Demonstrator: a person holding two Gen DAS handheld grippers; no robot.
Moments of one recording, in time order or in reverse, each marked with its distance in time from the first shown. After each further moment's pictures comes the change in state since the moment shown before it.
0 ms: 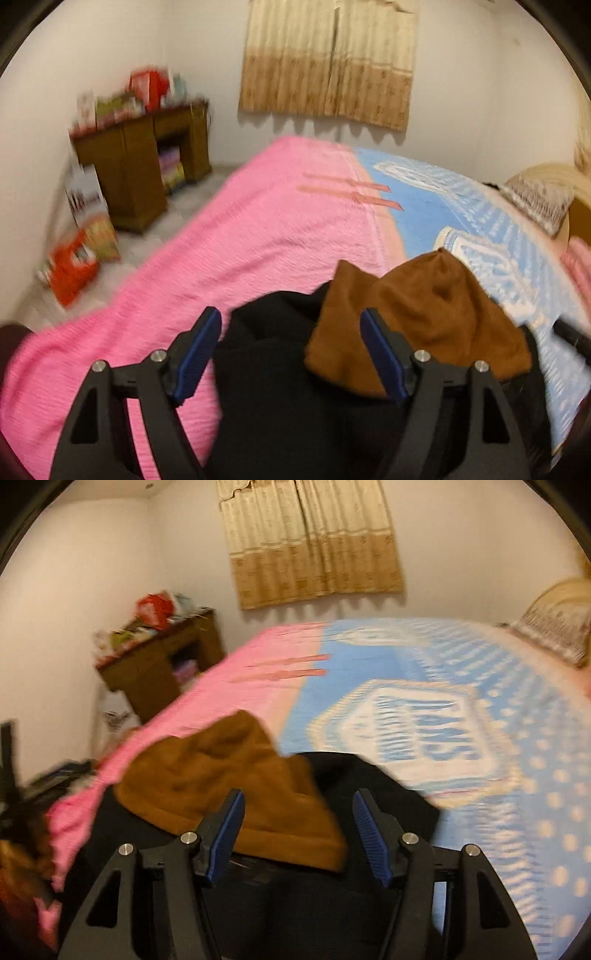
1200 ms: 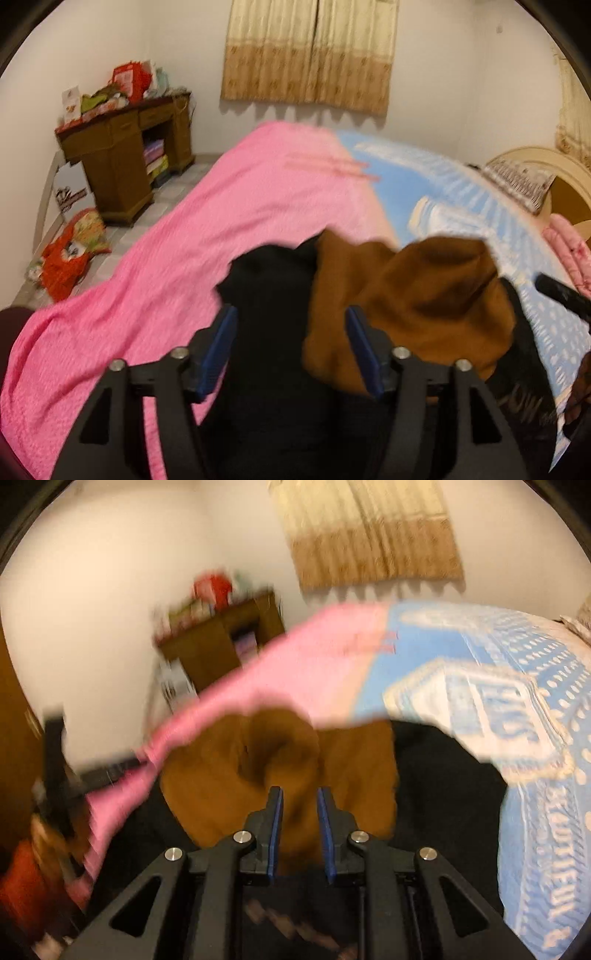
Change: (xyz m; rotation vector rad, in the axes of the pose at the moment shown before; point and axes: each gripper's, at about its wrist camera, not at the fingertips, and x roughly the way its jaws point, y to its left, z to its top) left arm -0.065 -0.015 -0.057 0.091 -0.001 -0.055; right arm -0.029 0.040 -0.019 -0.056 -0.005 0.193
